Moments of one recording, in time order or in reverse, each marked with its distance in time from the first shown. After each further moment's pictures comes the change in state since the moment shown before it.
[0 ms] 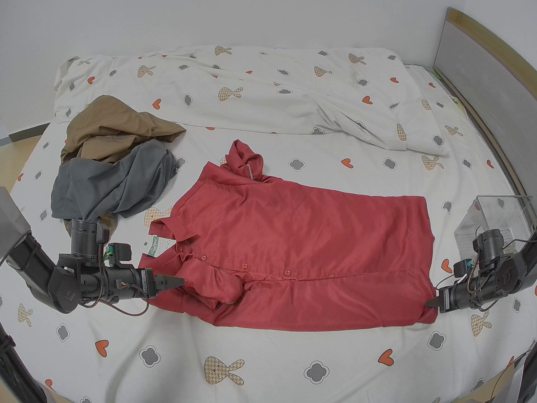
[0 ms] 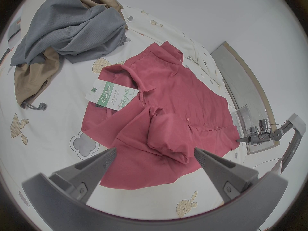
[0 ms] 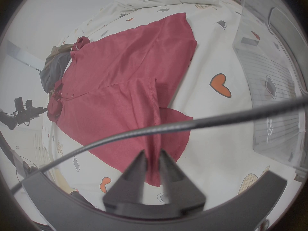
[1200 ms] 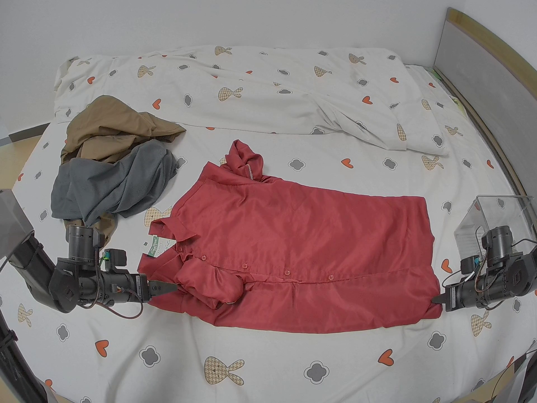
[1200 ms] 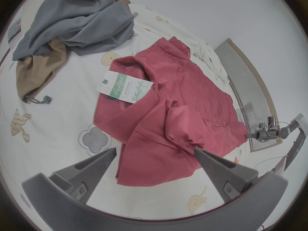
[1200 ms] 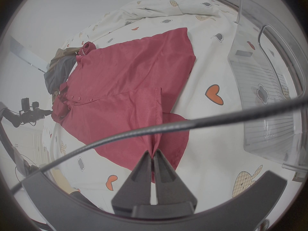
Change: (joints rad) left arm 0.063 0.047 0.007 -0.002 -0.019 0.060; right arm 0.000 -0.102 0.045 -0.002 0.000 0.000
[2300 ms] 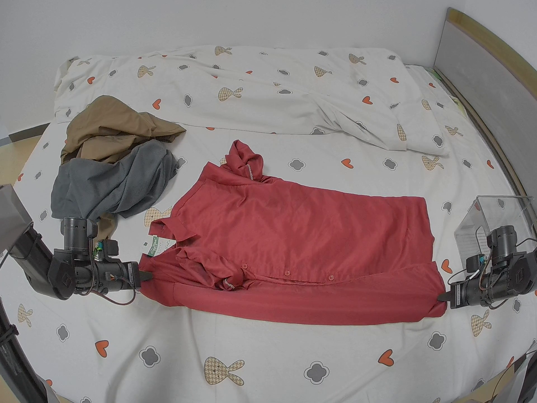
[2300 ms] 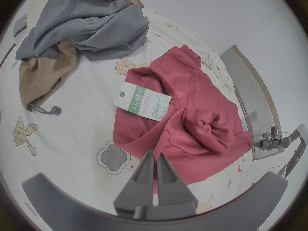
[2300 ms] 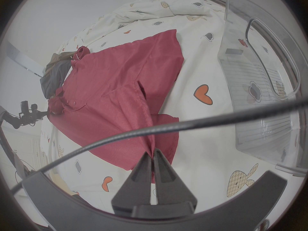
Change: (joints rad) left arm 0.078 0.045 -0.089 0.030 -0.017 -0.002; right arm -0.051 0.000 -0.001 0.000 -0.007 -0.001
